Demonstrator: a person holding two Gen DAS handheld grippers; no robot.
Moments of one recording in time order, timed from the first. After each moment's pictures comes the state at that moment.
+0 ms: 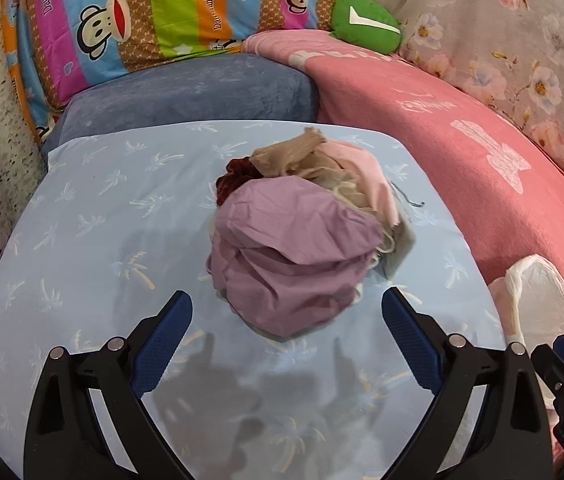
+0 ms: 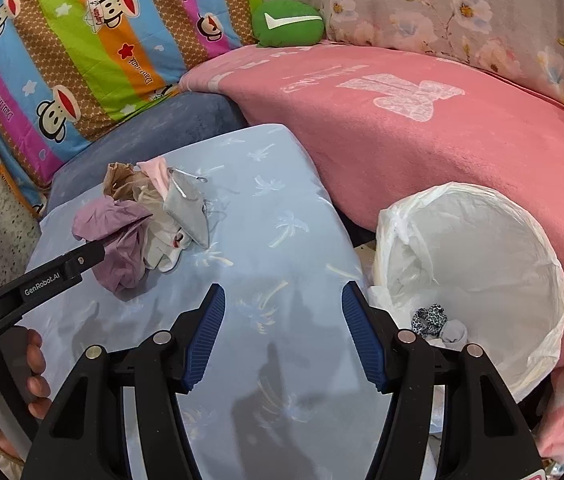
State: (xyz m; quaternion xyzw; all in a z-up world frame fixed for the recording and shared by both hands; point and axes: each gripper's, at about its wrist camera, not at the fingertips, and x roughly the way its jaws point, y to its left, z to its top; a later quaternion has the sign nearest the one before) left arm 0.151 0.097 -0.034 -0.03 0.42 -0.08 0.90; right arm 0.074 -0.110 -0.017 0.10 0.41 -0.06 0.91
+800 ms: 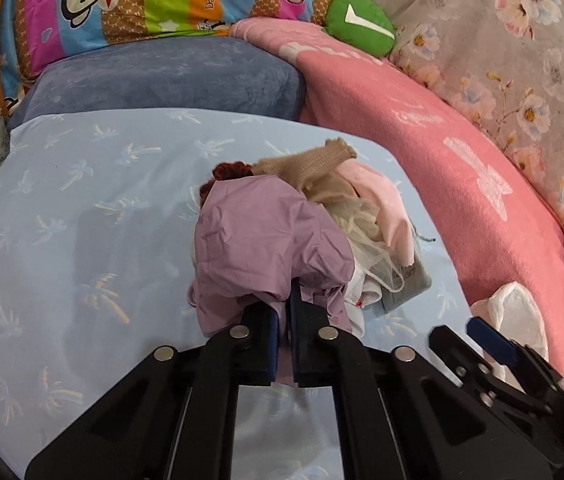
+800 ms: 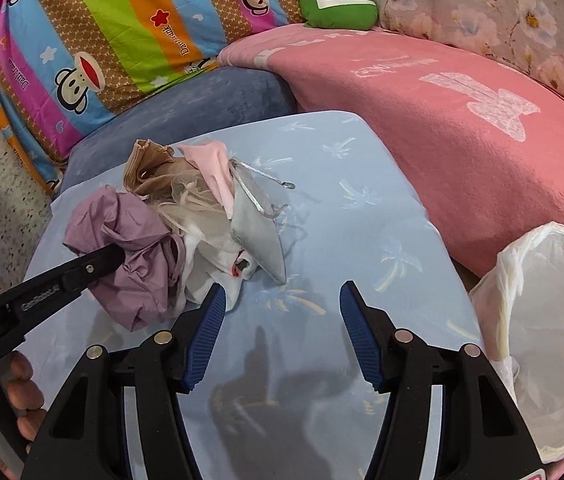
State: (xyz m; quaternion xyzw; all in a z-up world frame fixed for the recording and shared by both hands) left arm 0.187 0.125 -0.040 -0.10 0.44 -0.14 0.88; right arm 0.169 -0.043 -0.043 0.09 0.43 -0.01 0.90
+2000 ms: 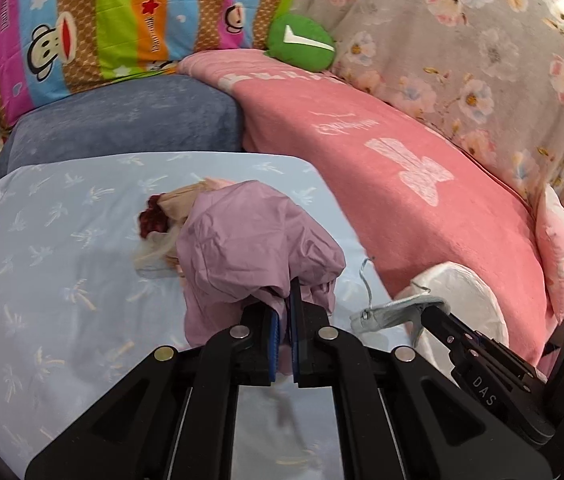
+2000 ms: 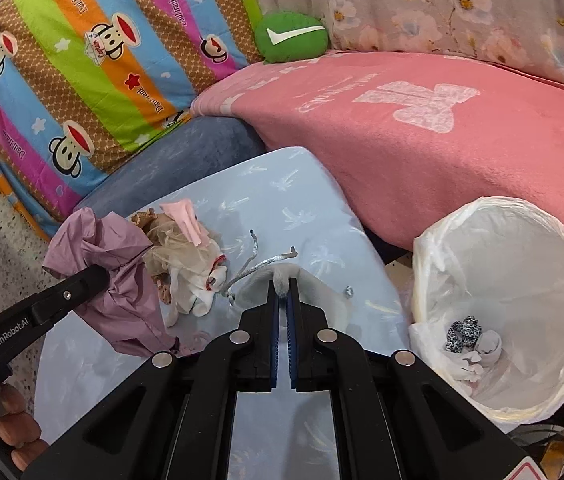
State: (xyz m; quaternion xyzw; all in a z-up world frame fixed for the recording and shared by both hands) left arm 0.127 0.060 0.018 -0.06 0.39 -0.20 0.89; right arm 0.084 -0.117 0.007 0.17 0.37 -0.05 0.91
